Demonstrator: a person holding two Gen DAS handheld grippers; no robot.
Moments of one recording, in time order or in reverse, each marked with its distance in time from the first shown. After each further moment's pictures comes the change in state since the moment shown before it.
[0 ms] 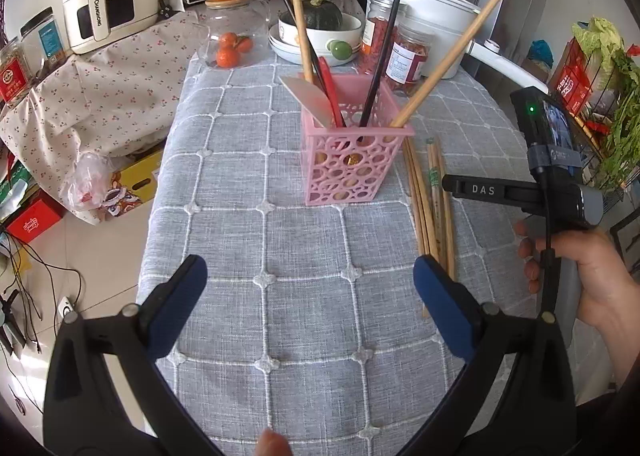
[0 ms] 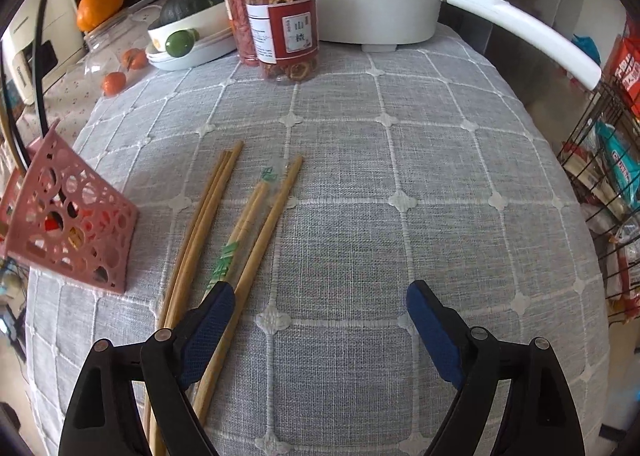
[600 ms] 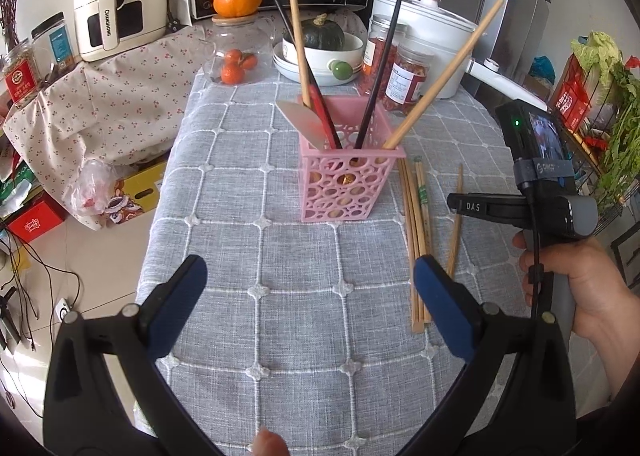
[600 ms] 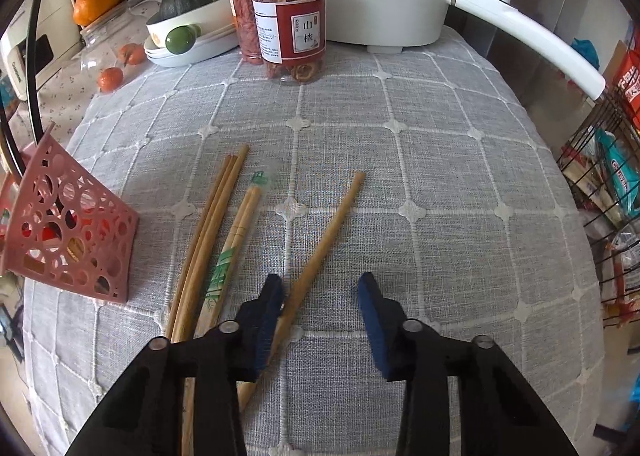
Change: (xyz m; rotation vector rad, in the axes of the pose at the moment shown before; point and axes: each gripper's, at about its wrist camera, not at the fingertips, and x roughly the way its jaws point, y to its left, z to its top) left arm -0.008 -0.007 0.000 -0.016 -0.056 0.007; right arm -0.002 0.013 0.002 -0.036 0.016 -0.025
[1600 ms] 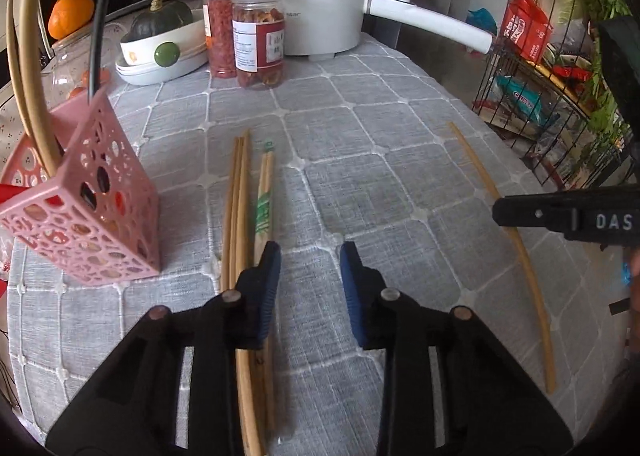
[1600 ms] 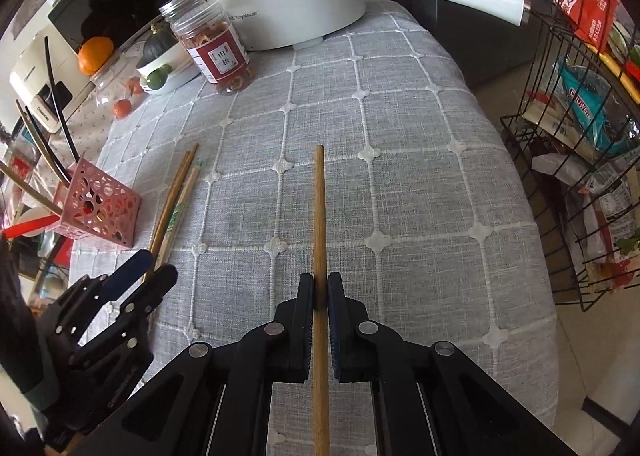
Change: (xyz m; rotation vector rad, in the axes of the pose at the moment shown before) left arm 0.106 -0.127 0.016 0.191 0.019 -0.137; right arm -0.050 -0.118 -0.036 0.097 0.046 0.182
